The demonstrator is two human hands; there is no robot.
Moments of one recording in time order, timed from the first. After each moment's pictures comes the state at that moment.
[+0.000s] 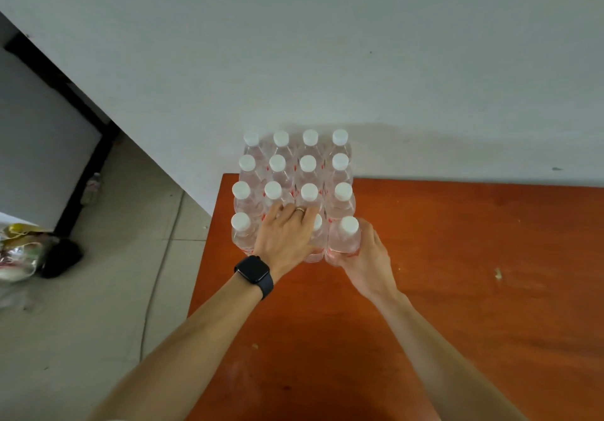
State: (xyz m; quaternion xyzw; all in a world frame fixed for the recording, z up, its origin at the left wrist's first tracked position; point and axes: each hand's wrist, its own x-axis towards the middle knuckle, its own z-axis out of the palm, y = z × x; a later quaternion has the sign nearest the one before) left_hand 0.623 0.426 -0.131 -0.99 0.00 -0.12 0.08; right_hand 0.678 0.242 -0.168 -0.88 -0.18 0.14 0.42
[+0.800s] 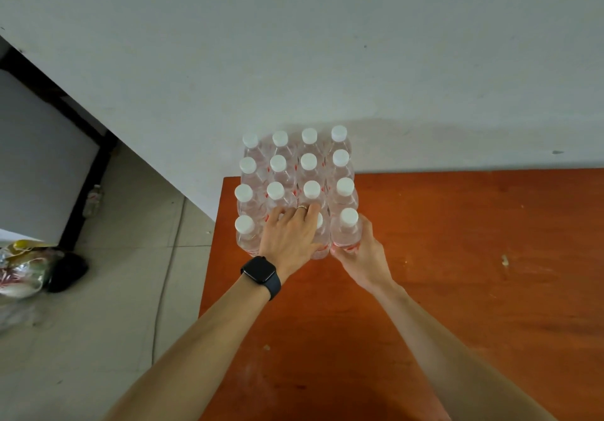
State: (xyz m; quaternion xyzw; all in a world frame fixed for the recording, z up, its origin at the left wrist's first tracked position) left_hand 0.623 0.427 -0.125 -1.00 -0.03 -0.04 0.04; right_hand 0.674 0.255 -0.187 -0.85 -0.13 0.20 0.48
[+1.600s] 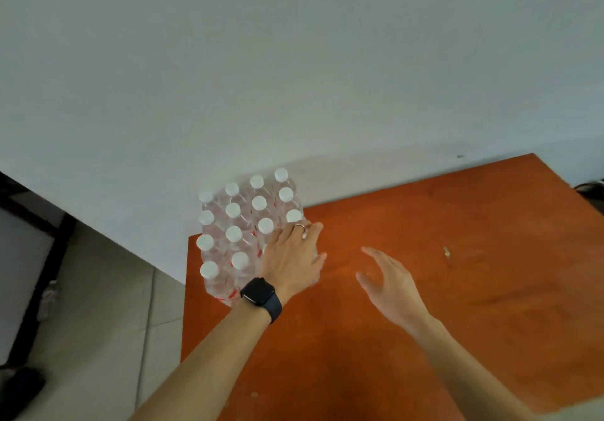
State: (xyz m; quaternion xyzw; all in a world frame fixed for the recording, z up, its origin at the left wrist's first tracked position) left_hand 0.641 0.352 -0.067 -1.00 0.05 -0.02 -0.04; right_hand 0.645 0.135 -0.125 -0.92 -0.09 0.12 0.36
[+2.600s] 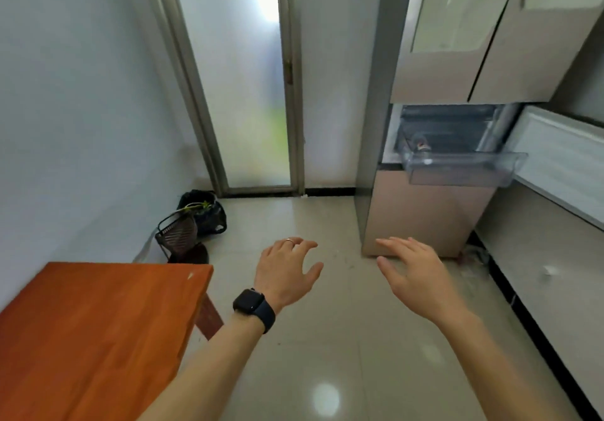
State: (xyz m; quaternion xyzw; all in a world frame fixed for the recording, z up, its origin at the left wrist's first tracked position) left_hand 0.380 -0.417 -0.005 -0.78 0.61 0.05 -0.13; right_hand 0.141 -0.501 0.007 -0.83 0.49 -0.19 0.18
